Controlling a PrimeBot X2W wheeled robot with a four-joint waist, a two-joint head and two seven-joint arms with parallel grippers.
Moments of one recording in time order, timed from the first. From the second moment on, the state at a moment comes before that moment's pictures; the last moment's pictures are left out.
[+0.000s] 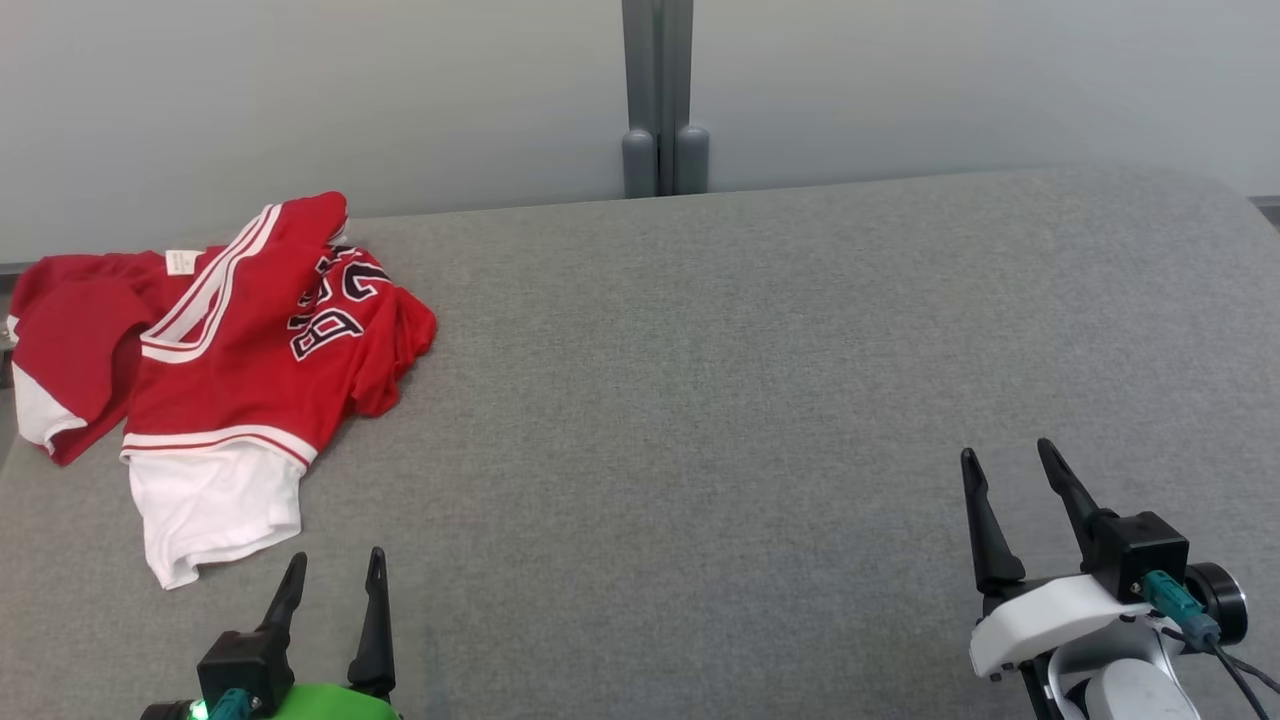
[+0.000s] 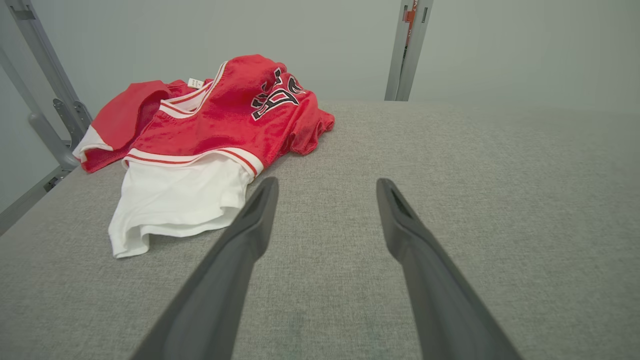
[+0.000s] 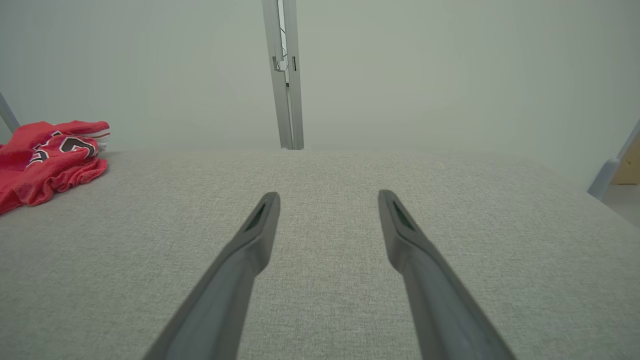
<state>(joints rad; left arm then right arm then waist) 0.02 0.05 0.01 0.34 -0.13 -0.12 -0.26 -0.06 -0.06 -0.02 0.27 0.06 0.13 -0.26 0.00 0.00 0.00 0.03</state>
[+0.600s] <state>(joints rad) 0.03 0.05 0.03 0.36 -0.13 -0.12 -0.26 -0.03 -0.05 0.02 0.28 0.07 0.13 -0.26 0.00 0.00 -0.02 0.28</state>
